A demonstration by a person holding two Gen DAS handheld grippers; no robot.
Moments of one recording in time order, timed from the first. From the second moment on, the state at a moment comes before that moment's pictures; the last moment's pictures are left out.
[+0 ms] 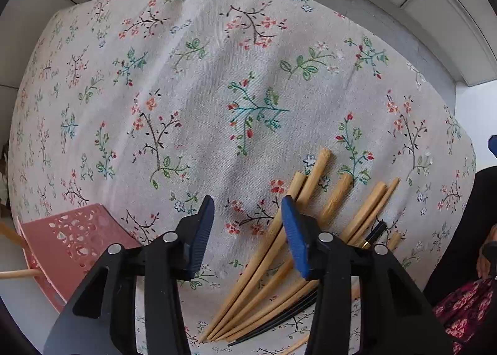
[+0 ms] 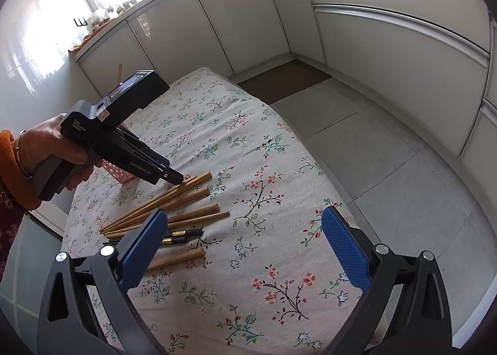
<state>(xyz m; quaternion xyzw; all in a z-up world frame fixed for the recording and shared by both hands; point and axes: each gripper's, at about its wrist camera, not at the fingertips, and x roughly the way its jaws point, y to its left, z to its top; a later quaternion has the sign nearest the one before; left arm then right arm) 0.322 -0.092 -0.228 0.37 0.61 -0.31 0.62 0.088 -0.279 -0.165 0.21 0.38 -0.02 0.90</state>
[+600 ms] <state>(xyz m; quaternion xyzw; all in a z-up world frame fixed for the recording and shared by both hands) 0.310 -0.090 -0.234 0.29 0.65 -0.33 0.62 0.099 -0.283 -0.181 0.23 0.44 -0.05 0.87</state>
